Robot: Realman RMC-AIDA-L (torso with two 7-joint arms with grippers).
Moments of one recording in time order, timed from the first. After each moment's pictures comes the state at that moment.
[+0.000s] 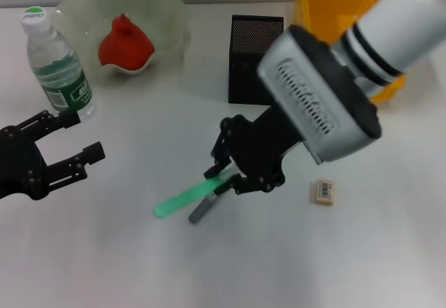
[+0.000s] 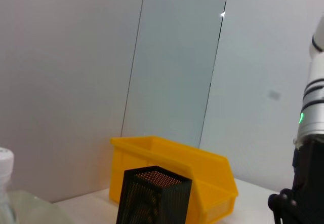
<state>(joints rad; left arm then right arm) -0.29 -2.00 0.52 0.48 1.83 1.75 -1.04 0.85 2.09 -1.50 -0.94 -2.12 -1.47 1.25</state>
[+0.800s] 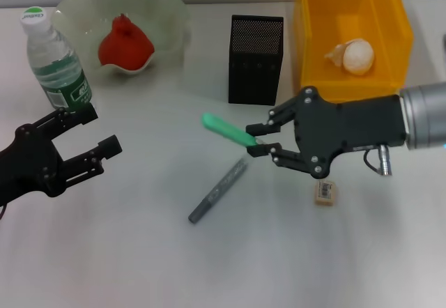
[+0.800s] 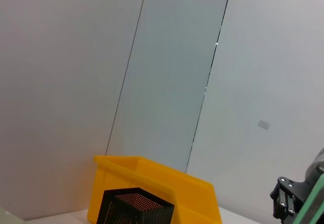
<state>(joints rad) -0.31 -2.03 0.49 0.44 1.83 1.79 -1.06 0.55 2.08 -1.07 -0.78 -1.80 -1.59 0.97</state>
